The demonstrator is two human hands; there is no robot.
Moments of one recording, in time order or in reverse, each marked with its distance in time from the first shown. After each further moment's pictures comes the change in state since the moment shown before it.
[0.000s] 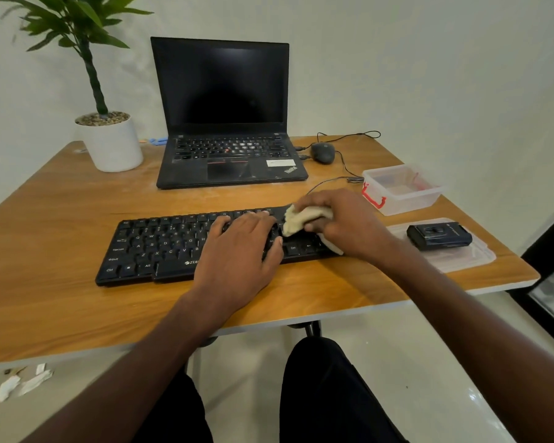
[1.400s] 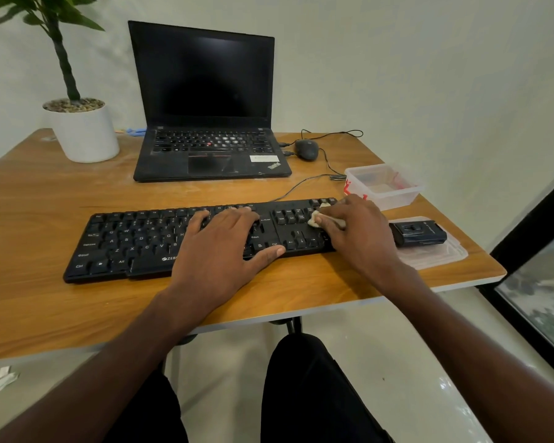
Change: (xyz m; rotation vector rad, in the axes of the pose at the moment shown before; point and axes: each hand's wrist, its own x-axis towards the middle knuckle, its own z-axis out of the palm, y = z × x) left_hand 0.000 0.001 -0.003 0.033 -0.046 -0.010; right_hand -0.035 0.039 0.002 -0.229 0.210 0.122
